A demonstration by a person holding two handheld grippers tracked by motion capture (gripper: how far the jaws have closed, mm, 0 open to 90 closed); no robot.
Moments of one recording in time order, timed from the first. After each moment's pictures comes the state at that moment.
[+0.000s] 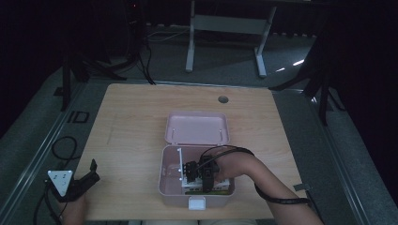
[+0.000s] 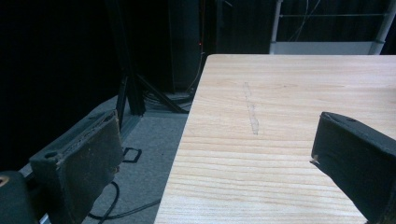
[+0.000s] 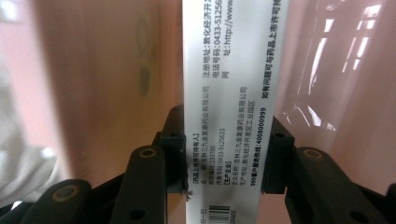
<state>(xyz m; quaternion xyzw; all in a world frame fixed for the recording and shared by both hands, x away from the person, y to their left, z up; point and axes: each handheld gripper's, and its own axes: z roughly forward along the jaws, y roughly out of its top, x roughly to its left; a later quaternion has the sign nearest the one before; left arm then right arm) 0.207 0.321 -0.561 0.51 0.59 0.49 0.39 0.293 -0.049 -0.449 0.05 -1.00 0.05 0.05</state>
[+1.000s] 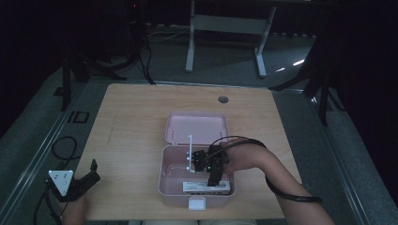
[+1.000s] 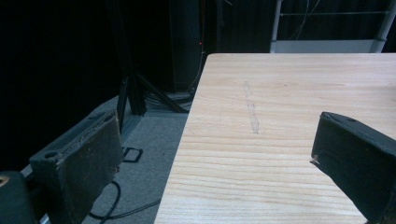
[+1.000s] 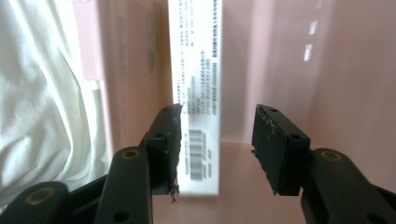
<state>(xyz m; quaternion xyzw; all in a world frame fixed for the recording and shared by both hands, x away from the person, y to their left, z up) 0.208 0.320 -0.561 0.51 0.59 0.49 0.39 0.301 -0.069 -0.403 0.03 -1.00 0.01 0.04</state>
